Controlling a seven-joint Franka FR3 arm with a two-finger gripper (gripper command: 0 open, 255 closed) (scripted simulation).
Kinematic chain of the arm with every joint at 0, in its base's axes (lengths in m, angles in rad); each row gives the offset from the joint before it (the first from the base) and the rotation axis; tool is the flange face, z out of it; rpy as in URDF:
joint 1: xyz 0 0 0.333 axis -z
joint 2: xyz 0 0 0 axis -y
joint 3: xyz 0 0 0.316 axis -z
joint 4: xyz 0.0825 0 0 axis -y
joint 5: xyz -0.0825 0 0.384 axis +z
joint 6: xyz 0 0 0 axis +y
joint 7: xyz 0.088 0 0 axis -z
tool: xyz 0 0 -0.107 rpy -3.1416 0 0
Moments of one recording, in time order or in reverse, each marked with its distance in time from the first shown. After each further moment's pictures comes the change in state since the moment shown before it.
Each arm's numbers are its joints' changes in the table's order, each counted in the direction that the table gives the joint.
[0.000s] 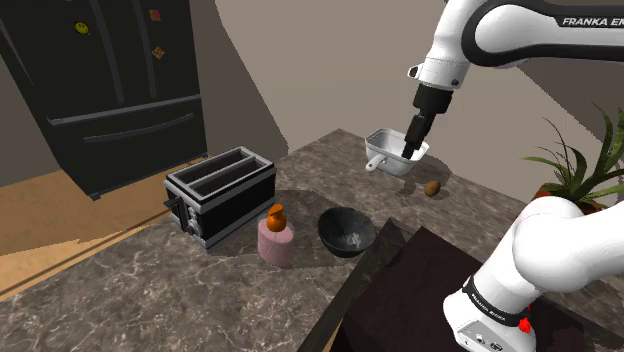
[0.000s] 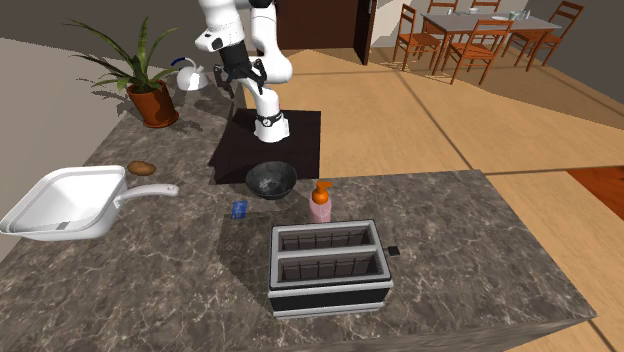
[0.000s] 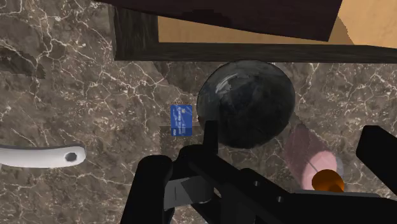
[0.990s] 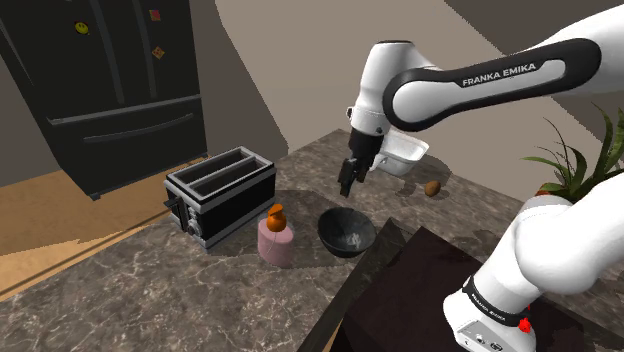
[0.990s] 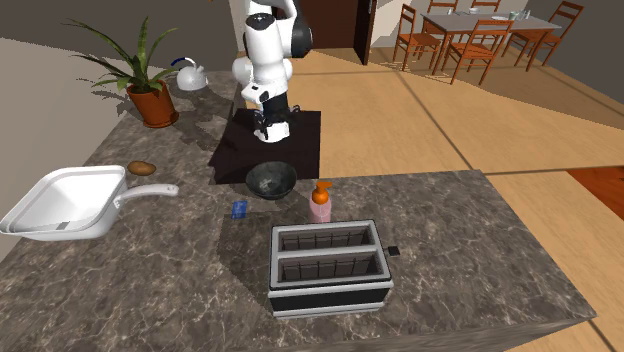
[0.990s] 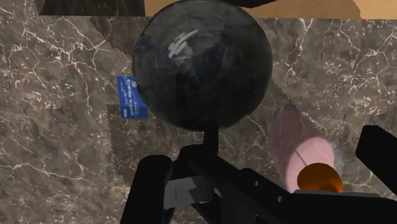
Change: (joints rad) arm -0.075 -0.328 -0.214 -0.027 0.070 -0.384 0.208
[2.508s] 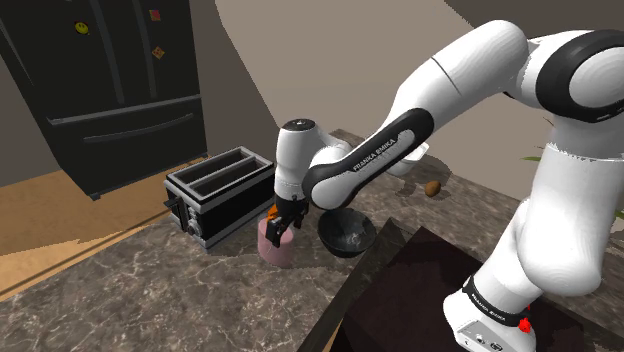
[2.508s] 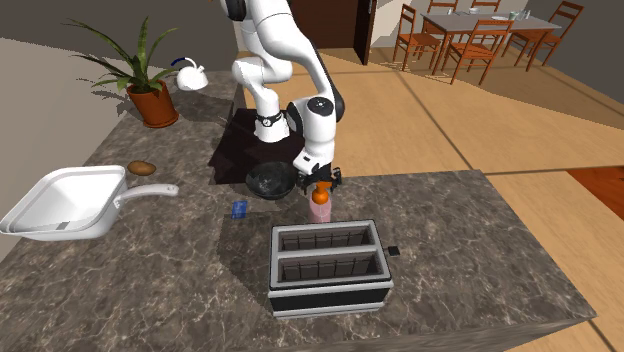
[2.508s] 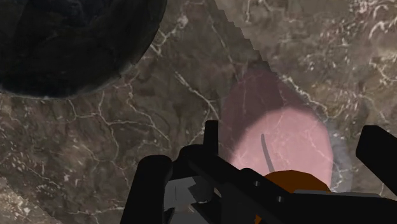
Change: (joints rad) arm -0.082 -0.668 -0.137 0.262 -0.271 -0.393 0.394
